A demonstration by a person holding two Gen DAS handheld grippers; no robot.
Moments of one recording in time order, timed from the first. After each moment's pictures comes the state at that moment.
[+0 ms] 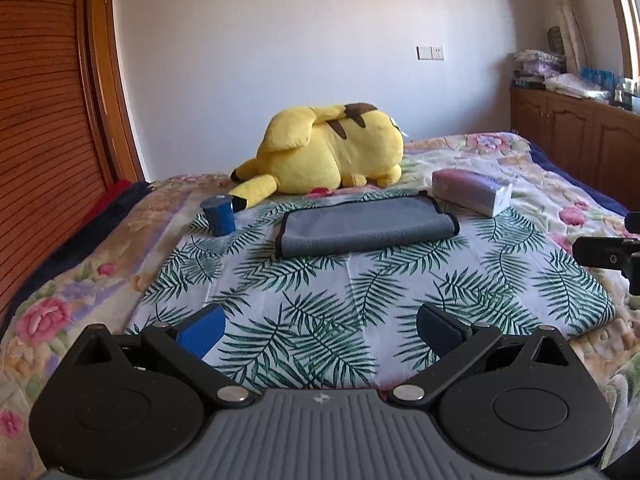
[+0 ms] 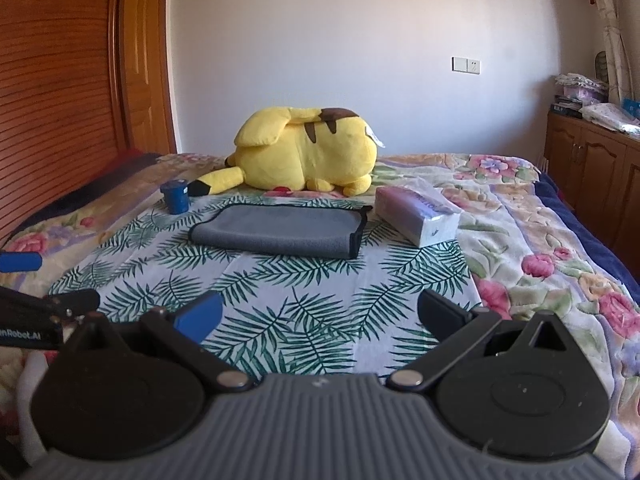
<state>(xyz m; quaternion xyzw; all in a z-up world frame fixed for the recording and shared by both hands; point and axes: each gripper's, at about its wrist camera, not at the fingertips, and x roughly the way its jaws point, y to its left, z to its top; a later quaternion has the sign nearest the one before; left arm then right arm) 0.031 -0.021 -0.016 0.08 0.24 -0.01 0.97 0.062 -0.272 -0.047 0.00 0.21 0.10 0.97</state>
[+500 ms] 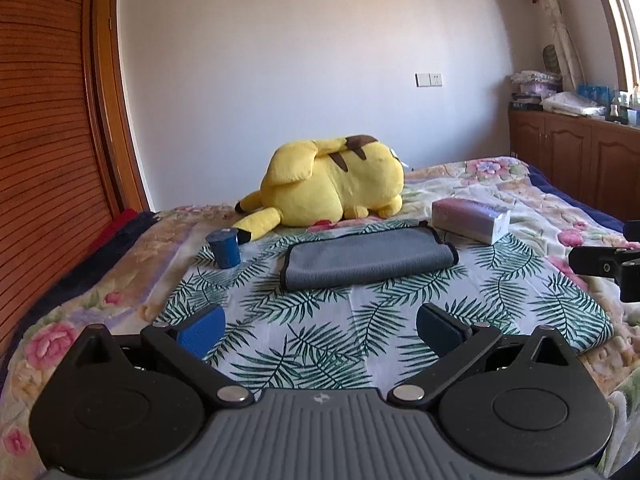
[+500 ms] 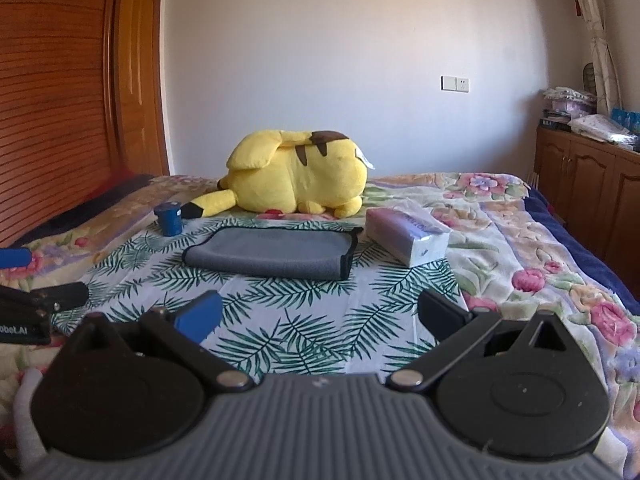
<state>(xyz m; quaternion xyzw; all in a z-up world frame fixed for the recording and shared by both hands) 0.022 -0.023 -0.003 0.09 0.20 -0.01 0.98 0.056 -0.276 -0.042 0.01 0.17 0.09 0.98</state>
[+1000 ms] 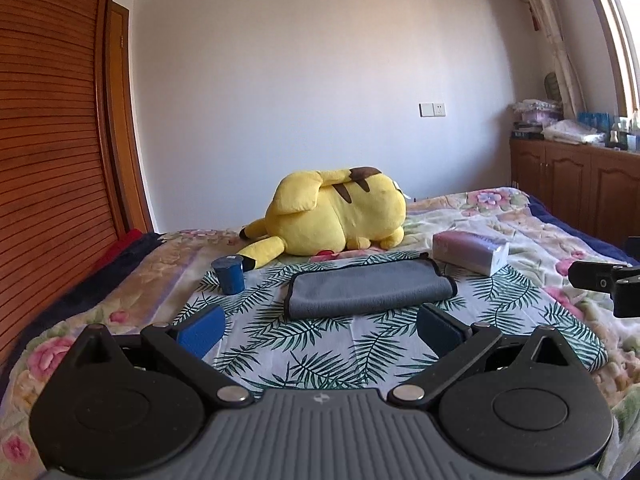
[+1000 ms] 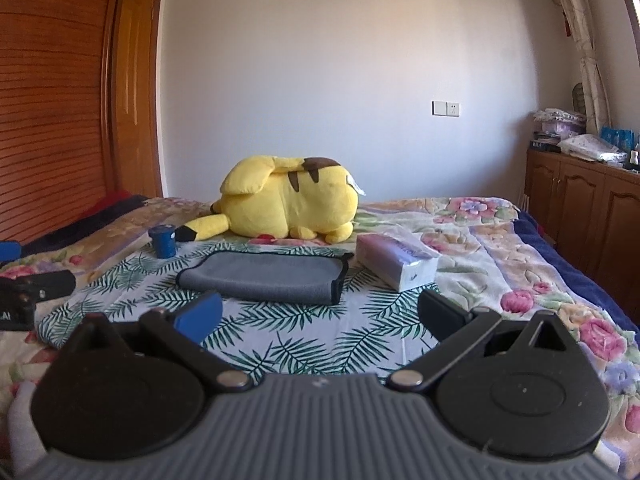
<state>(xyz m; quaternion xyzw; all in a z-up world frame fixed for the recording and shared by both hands) 0.011 -0.020 0.010 0.07 0.15 -0.01 0.99 0.048 -0.278 -0.037 0.01 0.13 0.07 0.99</state>
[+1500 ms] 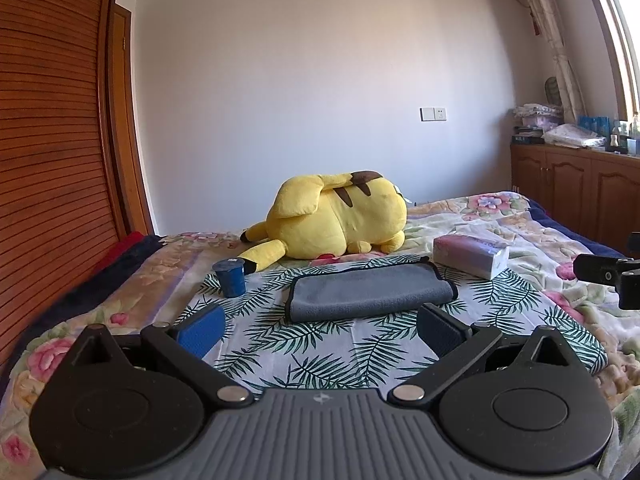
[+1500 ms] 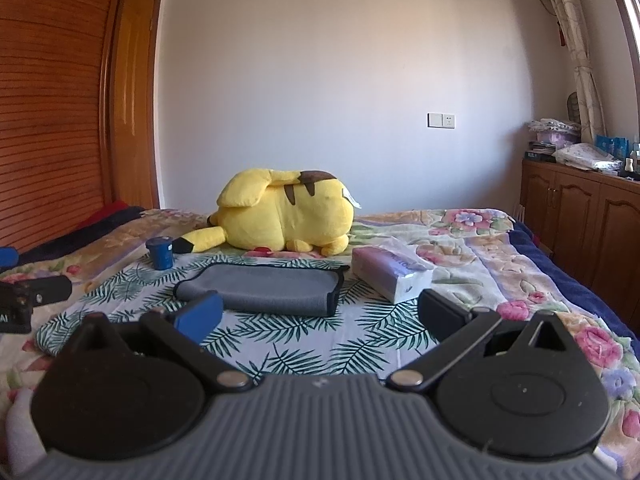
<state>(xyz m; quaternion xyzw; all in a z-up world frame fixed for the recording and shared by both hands) 0.008 -0.019 0.011 0.07 0.15 -0.01 0.99 0.044 -0.282 -0.033 0.01 0.11 0.07 0.99</state>
